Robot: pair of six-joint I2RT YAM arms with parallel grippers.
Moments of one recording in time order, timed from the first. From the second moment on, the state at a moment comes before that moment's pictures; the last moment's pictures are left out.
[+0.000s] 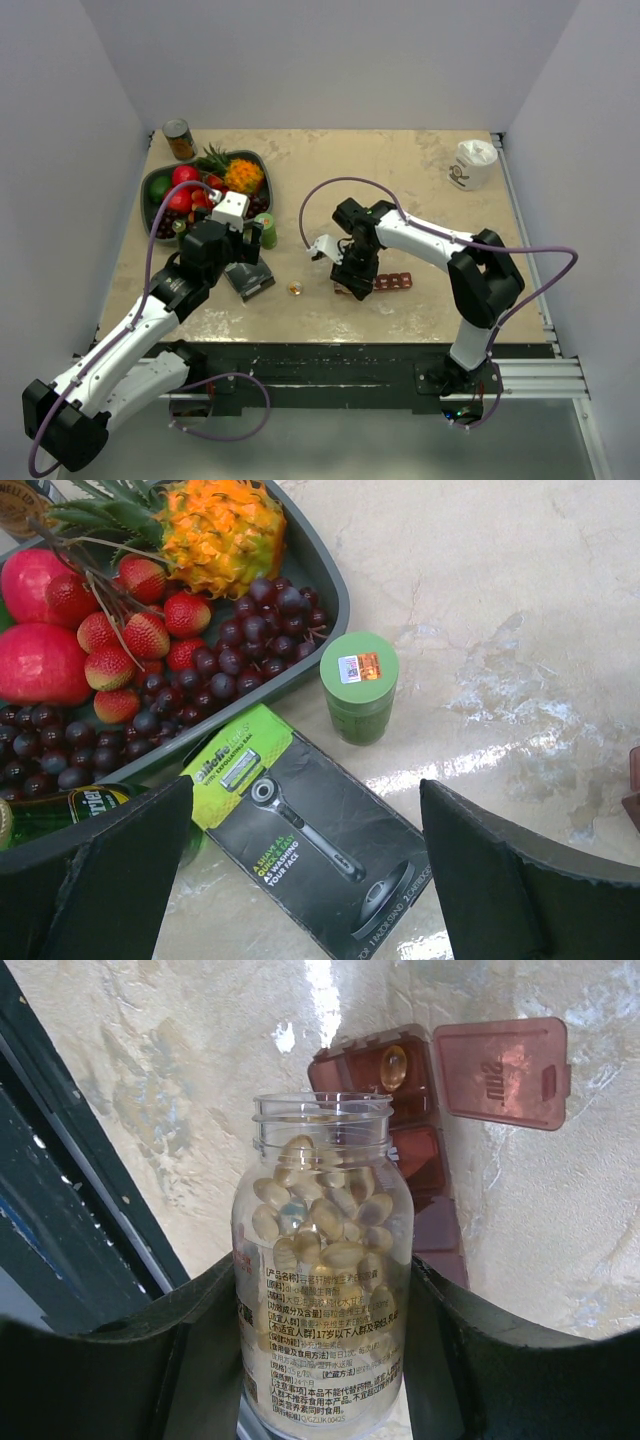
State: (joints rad) left arm -0.53 0.84 0.69 -0.27 -0.32 -0.04; right arm 0.71 1.78 1.28 -1.00 -0.28 -0.59
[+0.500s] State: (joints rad) left arm -0.52 0.84 0.69 -0.27 -0.32 -0.04; right arm 0.69 1.83 1.28 -1.01 -0.29 -0.58
